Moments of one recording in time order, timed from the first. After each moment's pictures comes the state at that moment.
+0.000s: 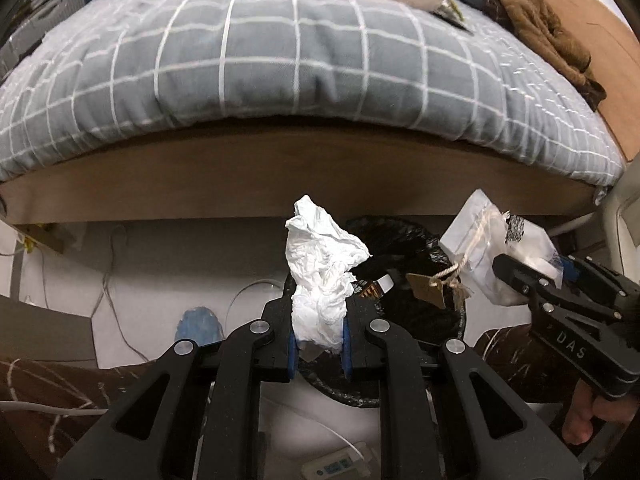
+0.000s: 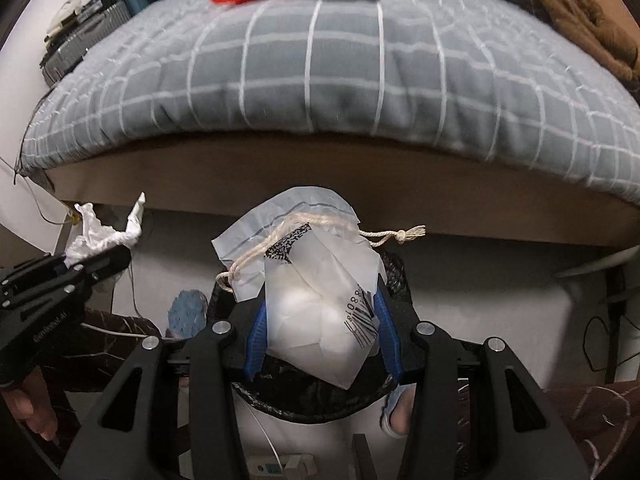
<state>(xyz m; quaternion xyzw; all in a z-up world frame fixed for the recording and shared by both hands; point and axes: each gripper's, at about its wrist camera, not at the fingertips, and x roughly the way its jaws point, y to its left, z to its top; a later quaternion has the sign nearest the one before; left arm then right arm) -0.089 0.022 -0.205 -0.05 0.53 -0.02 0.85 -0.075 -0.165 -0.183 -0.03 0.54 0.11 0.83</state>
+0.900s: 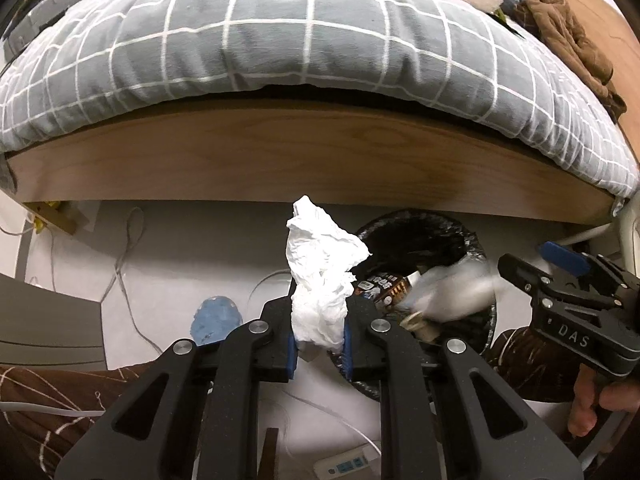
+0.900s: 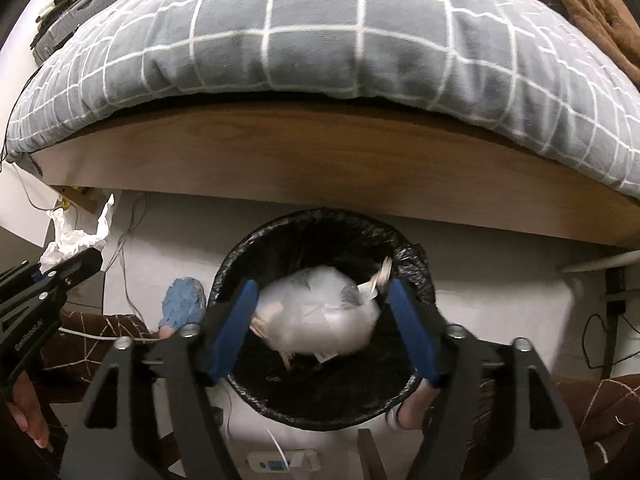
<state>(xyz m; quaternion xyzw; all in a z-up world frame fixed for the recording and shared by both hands) -0.094 0.060 -0.224 -0.06 0.53 0.01 0.84 -0.065 -0.139 -0.216 -0.05 0.55 0.10 0.83</state>
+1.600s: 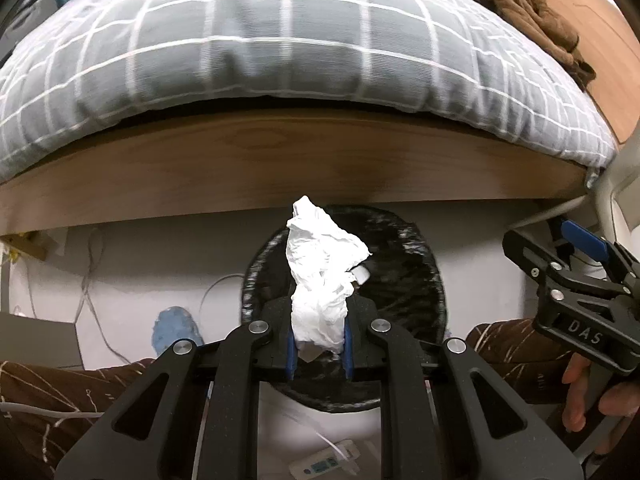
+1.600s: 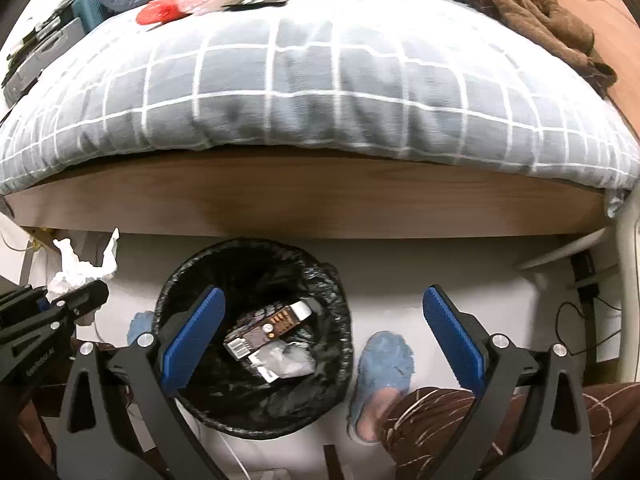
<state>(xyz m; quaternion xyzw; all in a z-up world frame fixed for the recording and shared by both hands) -0.079 -0.024 -0.217 -0.04 0.54 -0.05 0.84 -0.069 -0.217 -0.181 -0.04 0.51 0.02 0.86</state>
